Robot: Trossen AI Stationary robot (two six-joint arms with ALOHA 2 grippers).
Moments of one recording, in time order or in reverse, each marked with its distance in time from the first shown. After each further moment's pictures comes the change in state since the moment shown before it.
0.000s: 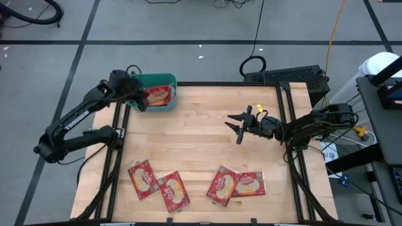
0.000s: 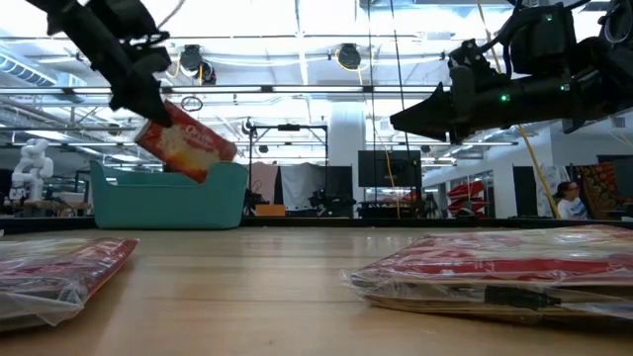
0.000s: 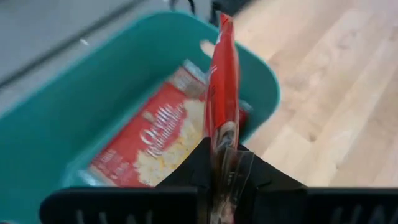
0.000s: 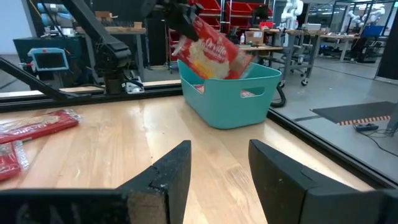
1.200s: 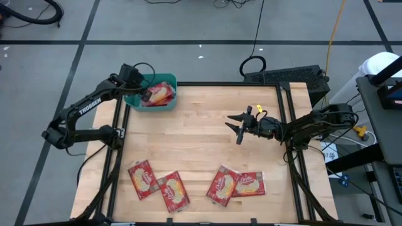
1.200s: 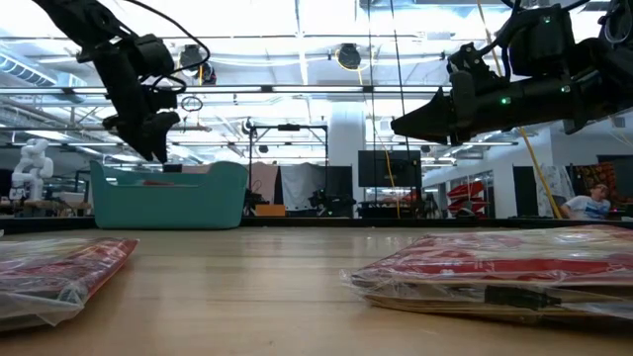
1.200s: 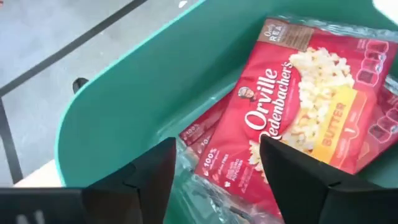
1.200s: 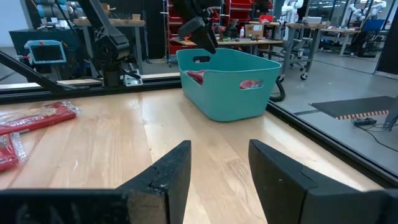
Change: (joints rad) left arm 0.094 0.249 0.000 0.103 -0.307 0.005; right arm 0.000 0.000 0.000 -0.030 0.002 0.004
